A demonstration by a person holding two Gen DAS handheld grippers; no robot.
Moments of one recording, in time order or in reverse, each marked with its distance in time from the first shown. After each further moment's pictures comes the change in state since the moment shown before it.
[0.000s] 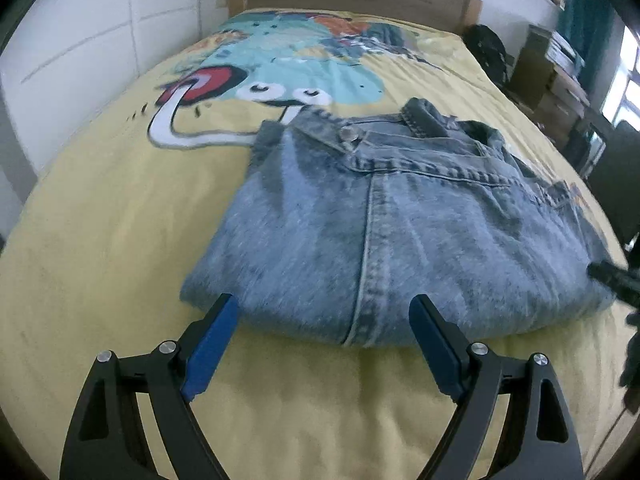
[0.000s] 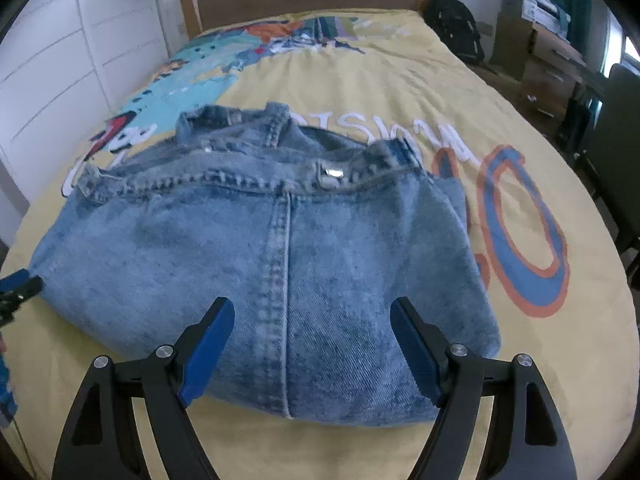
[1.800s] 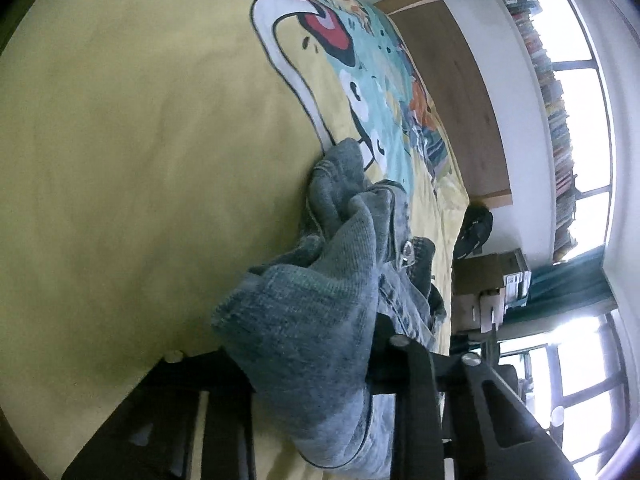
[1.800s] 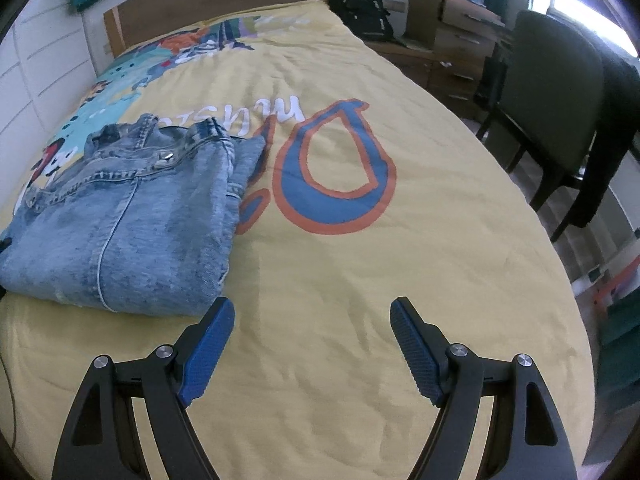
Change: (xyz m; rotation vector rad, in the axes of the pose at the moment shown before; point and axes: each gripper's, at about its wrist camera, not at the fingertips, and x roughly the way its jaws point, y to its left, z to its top) left arm 0.045 0.132 0.021 -0.850 -0.064 -0.474; right arm -0.079 -0.138 -0.062 0.161 0.004 -0.177
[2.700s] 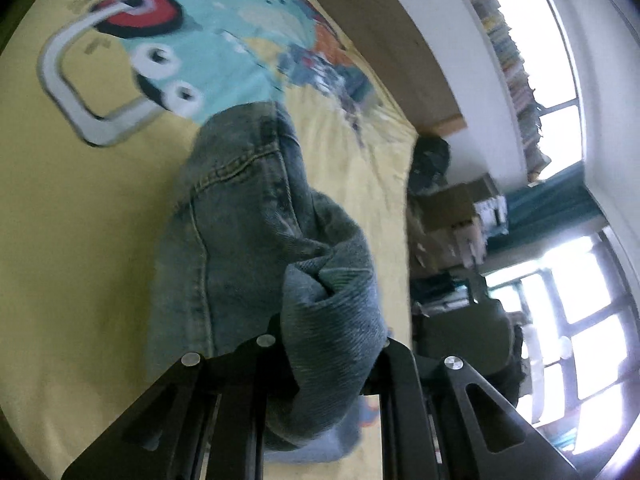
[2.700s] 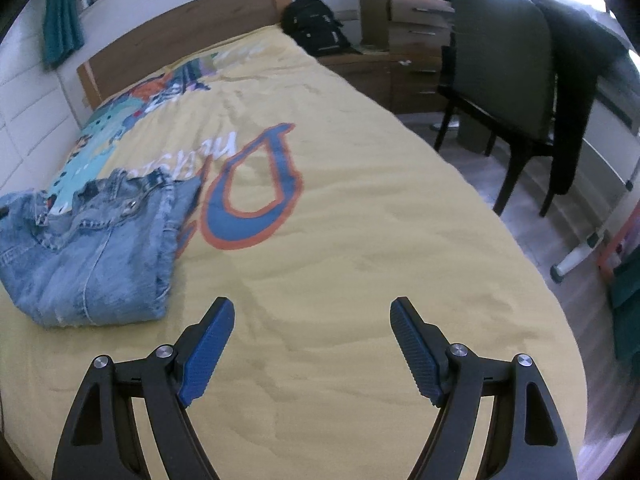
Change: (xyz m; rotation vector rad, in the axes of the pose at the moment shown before) left arm 0.057 -0.223 -0.077 0.223 0.144 -0.068; right arm -0.041 -0.109 -0.019 0.168 -0.083 0.015
